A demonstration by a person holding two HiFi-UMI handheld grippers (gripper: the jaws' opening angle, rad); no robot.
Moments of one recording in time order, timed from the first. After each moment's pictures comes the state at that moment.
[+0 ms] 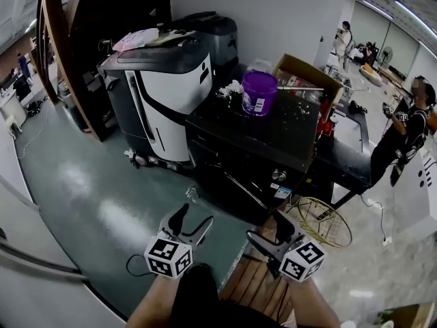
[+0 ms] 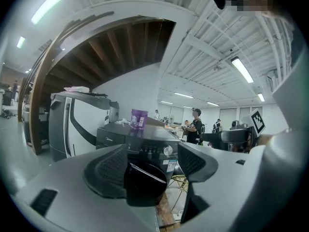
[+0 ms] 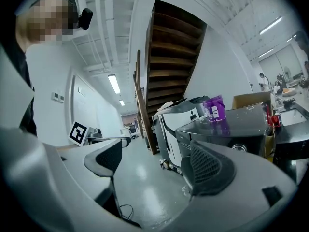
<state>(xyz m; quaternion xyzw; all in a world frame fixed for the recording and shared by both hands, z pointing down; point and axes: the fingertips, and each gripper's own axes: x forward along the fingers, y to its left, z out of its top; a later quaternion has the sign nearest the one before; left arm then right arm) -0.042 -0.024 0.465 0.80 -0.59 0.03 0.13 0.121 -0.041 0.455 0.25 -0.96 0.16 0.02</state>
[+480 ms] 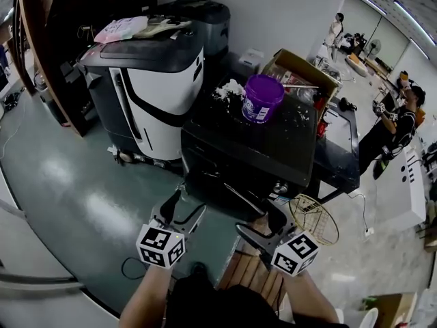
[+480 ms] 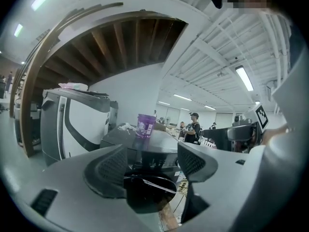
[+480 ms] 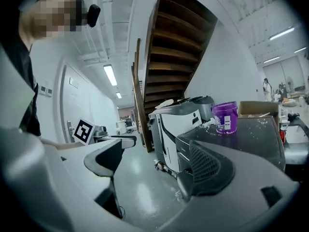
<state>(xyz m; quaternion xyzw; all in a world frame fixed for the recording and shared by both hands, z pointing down) -0.132 -0.121 0.427 0.81 -0.56 0.02 0.15 0.018 -0.115 0.398 0.26 -0.95 0.13 0.07</state>
